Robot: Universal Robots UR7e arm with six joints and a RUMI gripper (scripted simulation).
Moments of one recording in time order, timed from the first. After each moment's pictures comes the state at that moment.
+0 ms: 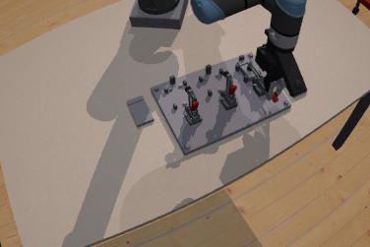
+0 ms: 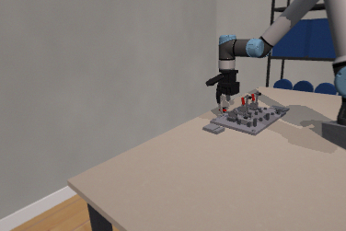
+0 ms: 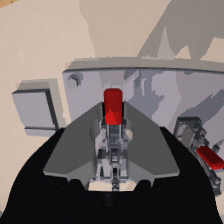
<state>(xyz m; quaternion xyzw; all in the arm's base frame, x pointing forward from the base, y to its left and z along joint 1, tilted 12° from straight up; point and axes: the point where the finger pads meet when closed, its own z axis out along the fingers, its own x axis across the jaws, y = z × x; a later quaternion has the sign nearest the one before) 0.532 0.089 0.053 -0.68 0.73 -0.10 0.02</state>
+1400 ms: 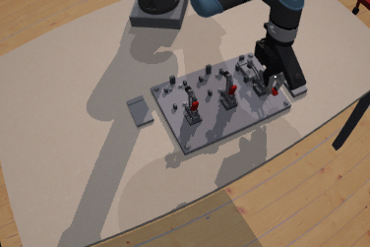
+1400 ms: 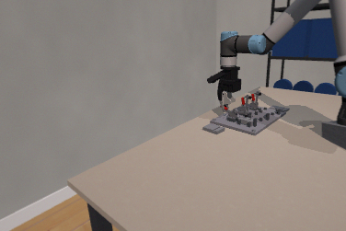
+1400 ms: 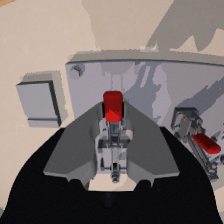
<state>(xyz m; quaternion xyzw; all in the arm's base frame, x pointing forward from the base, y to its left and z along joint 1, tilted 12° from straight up) 0.522 0.091 0.067 -0.68 0.73 -0.11 0.02</state>
